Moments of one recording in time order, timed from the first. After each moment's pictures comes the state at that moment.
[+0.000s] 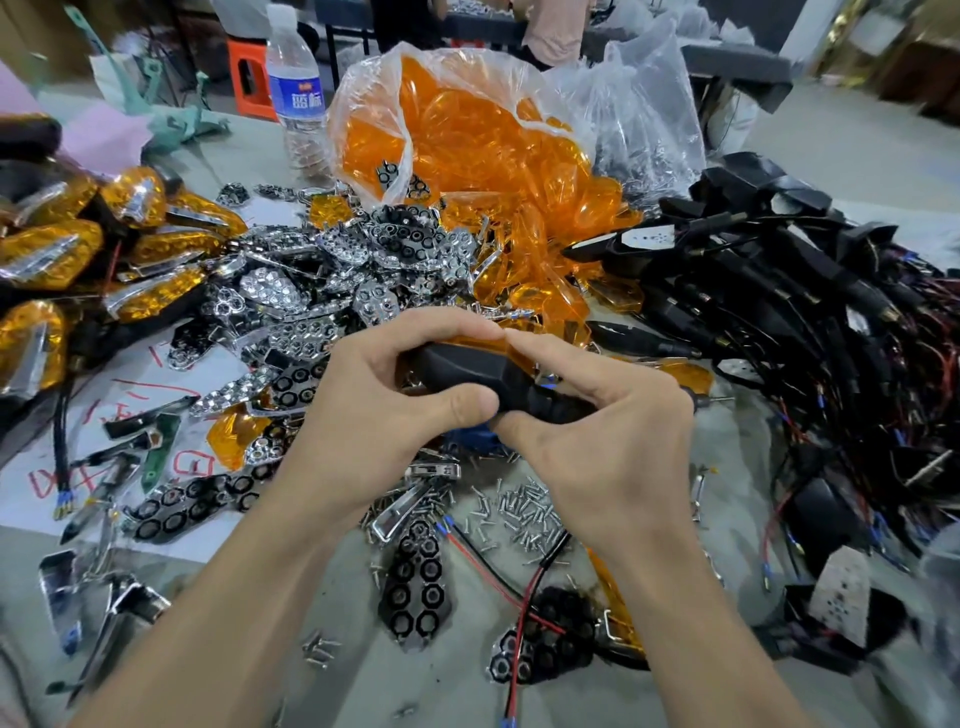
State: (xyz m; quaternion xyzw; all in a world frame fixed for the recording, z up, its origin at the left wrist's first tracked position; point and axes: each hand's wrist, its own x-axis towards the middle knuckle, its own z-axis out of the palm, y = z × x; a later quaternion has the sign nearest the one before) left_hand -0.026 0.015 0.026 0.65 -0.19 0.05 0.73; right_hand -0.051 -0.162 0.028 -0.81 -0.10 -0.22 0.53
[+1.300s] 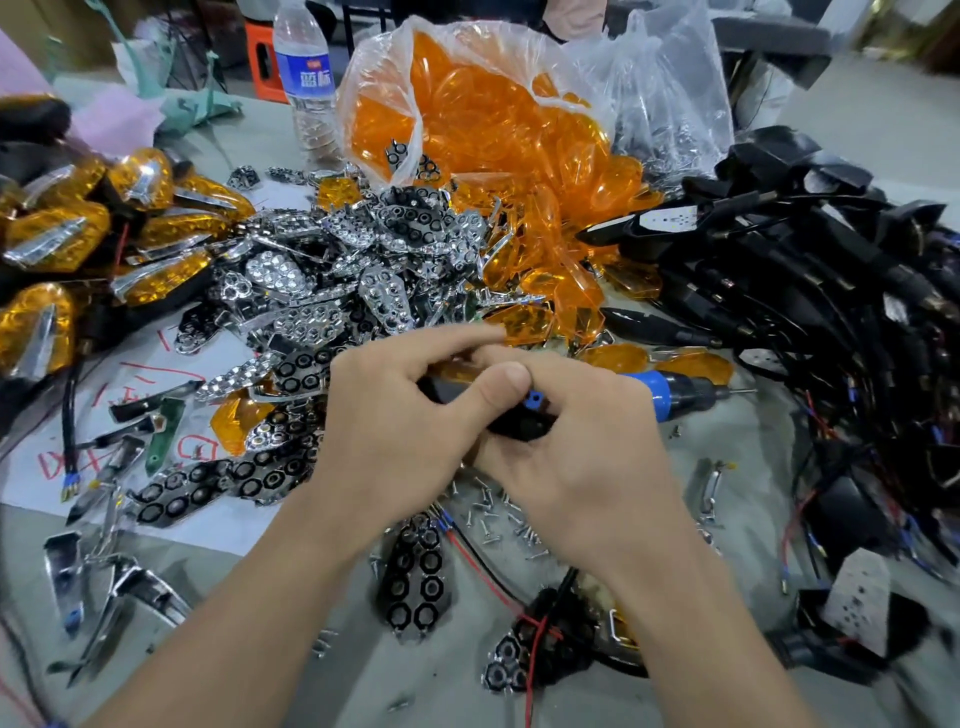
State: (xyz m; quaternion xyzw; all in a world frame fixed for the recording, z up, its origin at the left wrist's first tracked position) left_hand -0.033 -0.001 0.020 0.83 -0.13 0.23 0.49; right_hand -0.054 -0.155 0.033 -0.87 -0.18 -0.12 0.44
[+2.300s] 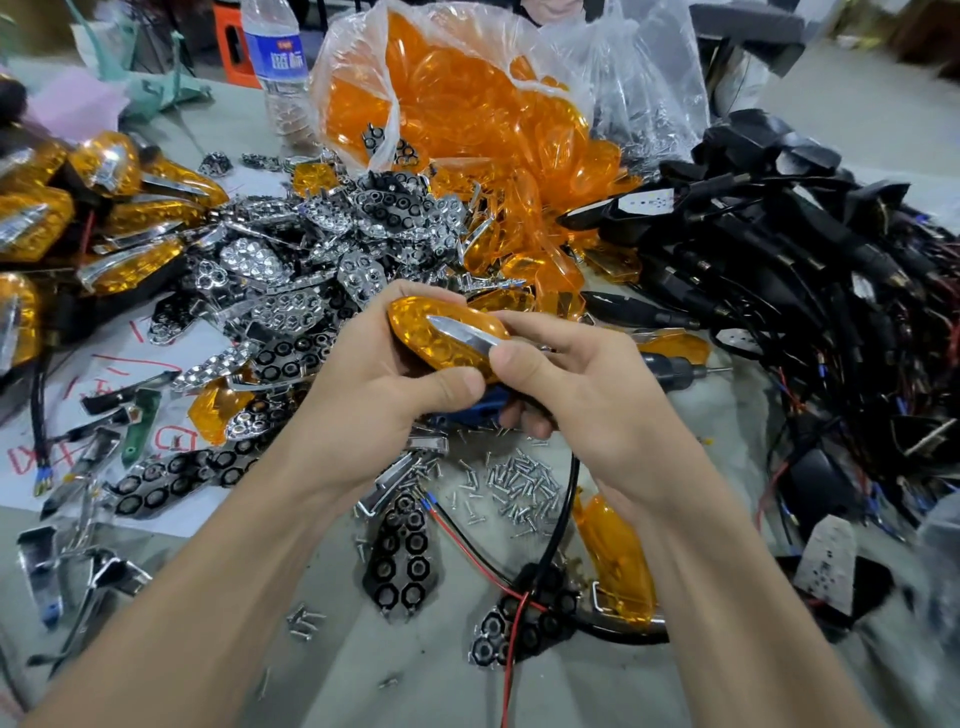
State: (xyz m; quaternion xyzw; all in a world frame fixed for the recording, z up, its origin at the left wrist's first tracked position) left_hand -0.025 0.004 0.018 0.63 -0.11 -0.03 0.77; right_hand -0.033 -0.177 0.028 -0.73 -0.04 0.05 0.68
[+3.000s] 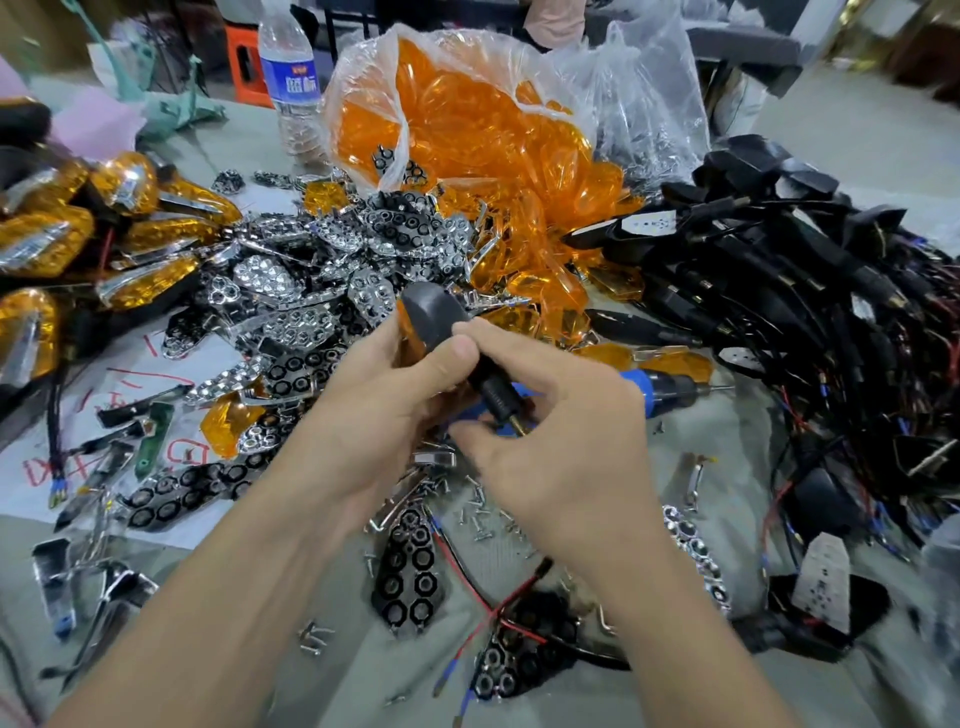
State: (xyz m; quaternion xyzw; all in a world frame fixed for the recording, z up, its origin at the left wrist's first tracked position) left_hand -0.026 -0.003 0.024 0.56 -0.01 -0.04 0.82; right_hand -0.055 -0.143 0.032 -0.83 -0.14 -0.16 0.52
